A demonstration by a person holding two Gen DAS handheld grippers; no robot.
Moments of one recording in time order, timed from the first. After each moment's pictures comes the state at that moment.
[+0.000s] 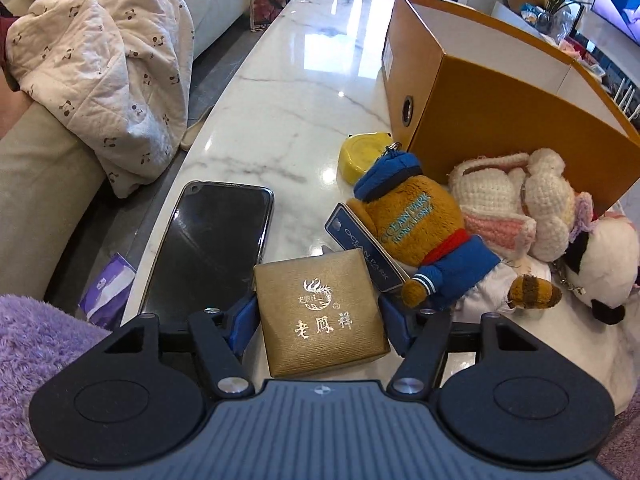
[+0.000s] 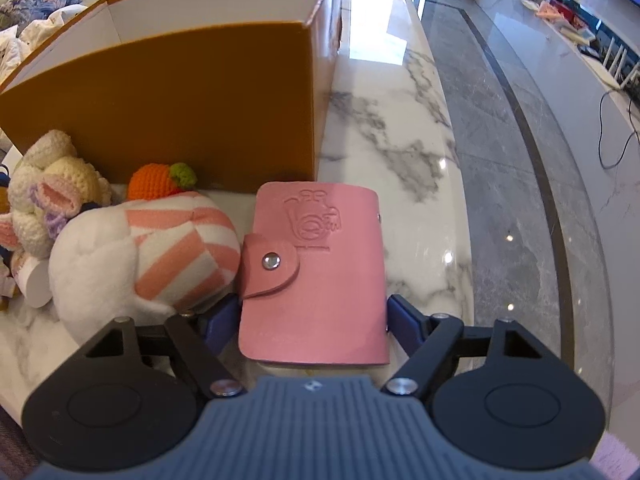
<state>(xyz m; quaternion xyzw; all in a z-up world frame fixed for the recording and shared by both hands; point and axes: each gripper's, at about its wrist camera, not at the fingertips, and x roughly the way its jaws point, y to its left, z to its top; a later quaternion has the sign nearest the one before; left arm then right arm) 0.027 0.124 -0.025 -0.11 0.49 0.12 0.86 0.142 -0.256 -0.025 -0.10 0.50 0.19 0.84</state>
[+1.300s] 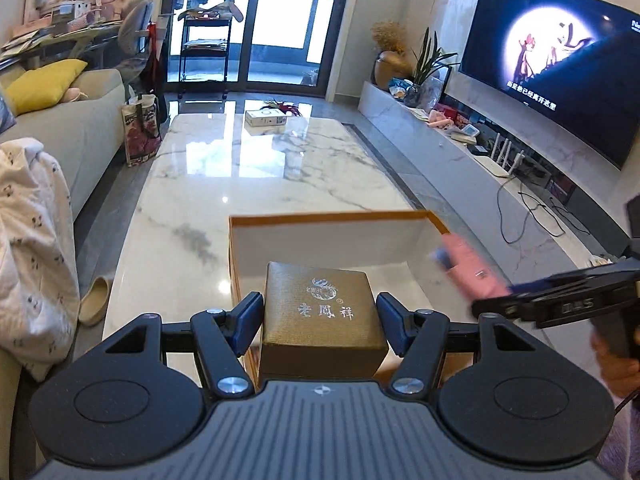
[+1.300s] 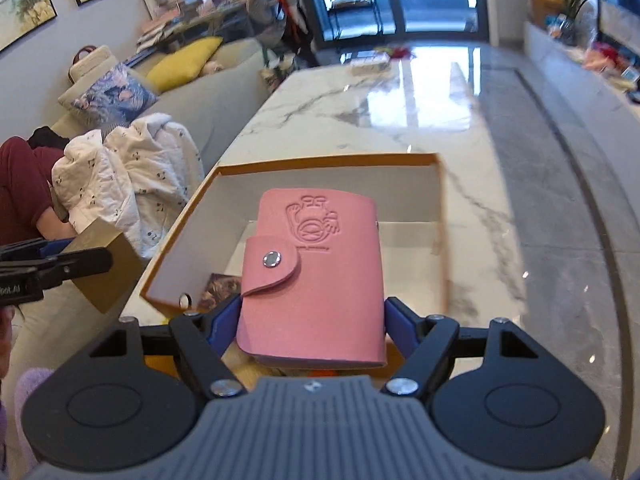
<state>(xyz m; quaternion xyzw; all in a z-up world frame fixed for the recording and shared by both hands) 0.154 0.092 0.104 -0.07 0.35 -0.05 0.93 0.202 -0.187 0.113 0.02 0.44 0.31 0.84</state>
